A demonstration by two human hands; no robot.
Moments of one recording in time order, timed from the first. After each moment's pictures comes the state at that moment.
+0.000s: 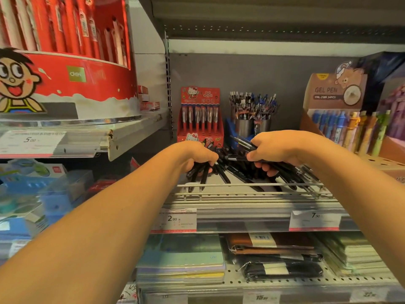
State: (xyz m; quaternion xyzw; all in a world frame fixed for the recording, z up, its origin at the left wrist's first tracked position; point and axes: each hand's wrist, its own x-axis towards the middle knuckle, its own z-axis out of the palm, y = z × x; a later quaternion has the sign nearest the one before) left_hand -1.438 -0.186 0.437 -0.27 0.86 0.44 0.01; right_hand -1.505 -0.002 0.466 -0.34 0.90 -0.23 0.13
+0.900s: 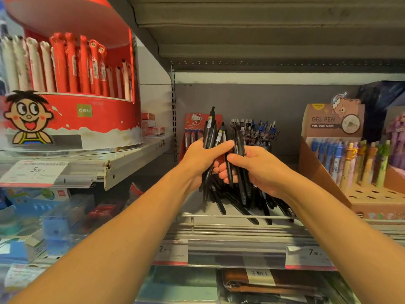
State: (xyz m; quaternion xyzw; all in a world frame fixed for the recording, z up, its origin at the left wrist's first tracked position) left_hand -1.447 -0.162 0.452 -0.03 0.67 0.67 -0.30; right_hand -1.524 -0.021 0.451 -0.47 0.61 -0.61 0.21
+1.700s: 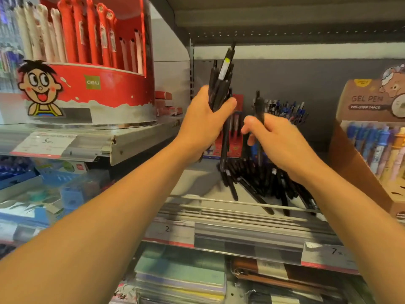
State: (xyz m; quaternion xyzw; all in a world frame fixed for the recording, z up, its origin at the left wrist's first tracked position) left_hand -1.415 -0.153 0.480 -0.05 0.76 0.40 -0.51; right_hand -1.518 -0.022 0.460 -0.48 0.72 -0.47 -0.13
